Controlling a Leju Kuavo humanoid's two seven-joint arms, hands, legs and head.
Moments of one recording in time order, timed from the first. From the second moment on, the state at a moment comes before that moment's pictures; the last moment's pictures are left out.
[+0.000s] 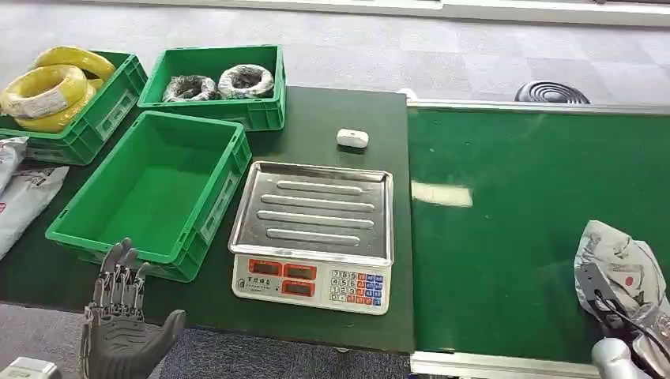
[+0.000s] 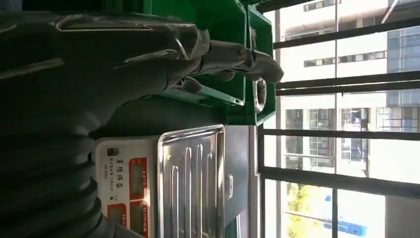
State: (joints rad) left arm 0.40 0.04 -0.33 -2.04 0.02 0.35 -0.45; right arm -0.27 -0.41 -0.22 -0.67 0.87 -0.25 0.34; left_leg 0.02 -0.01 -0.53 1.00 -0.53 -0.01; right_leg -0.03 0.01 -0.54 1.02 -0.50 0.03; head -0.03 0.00
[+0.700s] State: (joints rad) left arm 0.37 0.03 -0.34 -2.03 -0.01 0.29 -0.47; right arm -0.37 -0.29 0.06 -1.20 0.82 -0.46 0.01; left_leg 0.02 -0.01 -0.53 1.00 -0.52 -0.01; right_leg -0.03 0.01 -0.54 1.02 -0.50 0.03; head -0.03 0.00
